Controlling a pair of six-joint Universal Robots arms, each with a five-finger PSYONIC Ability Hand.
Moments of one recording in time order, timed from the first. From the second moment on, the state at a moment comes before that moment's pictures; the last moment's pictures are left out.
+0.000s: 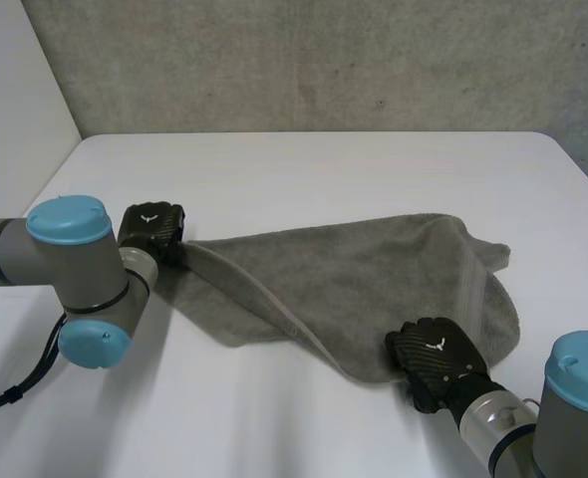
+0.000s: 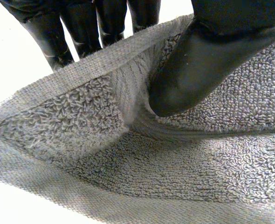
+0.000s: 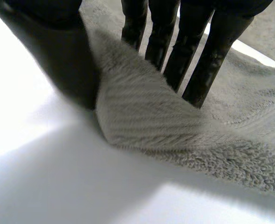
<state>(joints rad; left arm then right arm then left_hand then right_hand) 4.37 -2.31 -1.36 3.45 -1.62 3.28 2.01 -1.28 2.11 -0.37 1.43 2.82 1.27 1.32 1.33 1.36 1.11 1.07 1.07 1.06 1.06 0.89</state>
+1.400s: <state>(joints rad) 4.65 -2.01 -1.76 3.61 -1.27 3.16 1.92 -1.12 1.42 0.25 1.10 2.44 1.27 1.35 1.35 1.36 1.13 1.33 1.33 1.34 1.34 1.17</state>
